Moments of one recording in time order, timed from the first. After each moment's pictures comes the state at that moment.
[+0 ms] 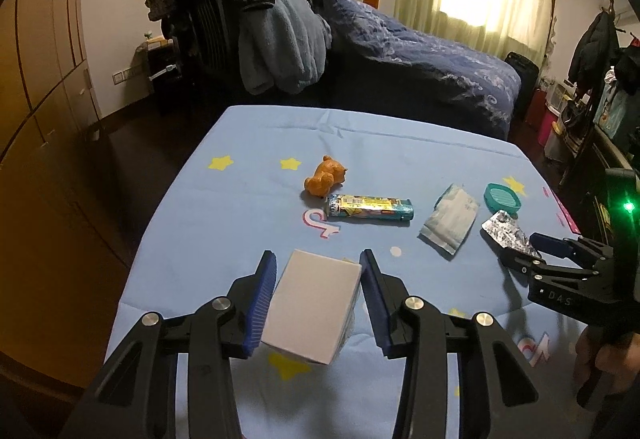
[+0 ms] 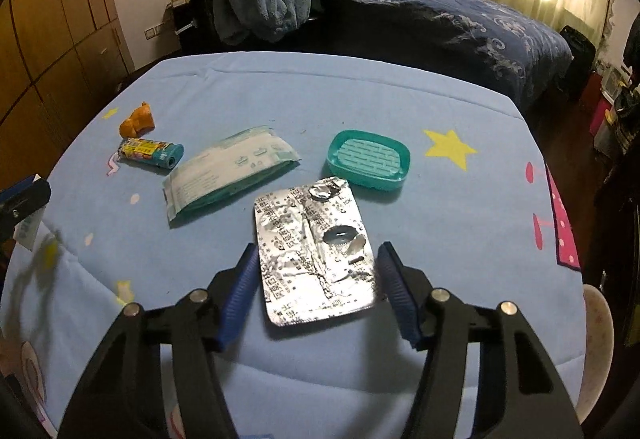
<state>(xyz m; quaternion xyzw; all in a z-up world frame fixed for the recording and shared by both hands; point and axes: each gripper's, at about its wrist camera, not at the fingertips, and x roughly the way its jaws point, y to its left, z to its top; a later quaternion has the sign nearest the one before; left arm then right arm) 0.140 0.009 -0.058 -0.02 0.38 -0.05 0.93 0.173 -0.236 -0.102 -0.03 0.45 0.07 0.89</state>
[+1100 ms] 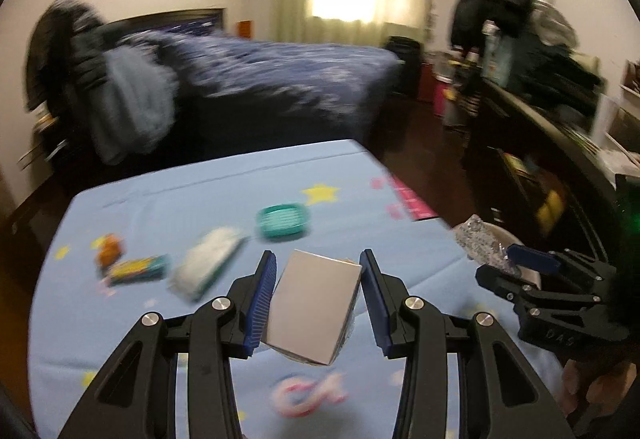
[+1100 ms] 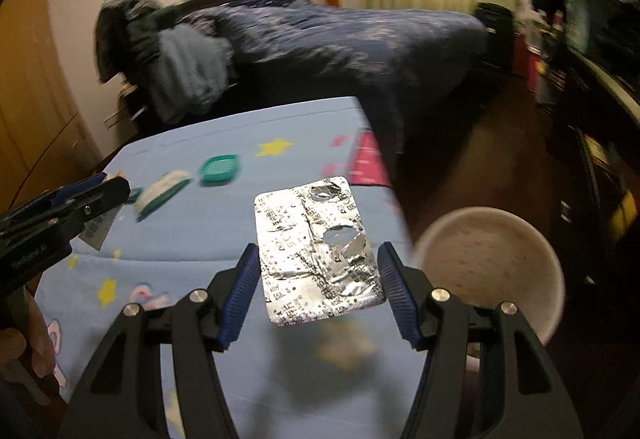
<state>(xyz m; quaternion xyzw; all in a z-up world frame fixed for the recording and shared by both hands) 0.100 -0.183 -0.018 0.06 0.32 -0.25 0.91 0.029 -0.388 -0.049 0.08 0.36 -0.04 0.93</state>
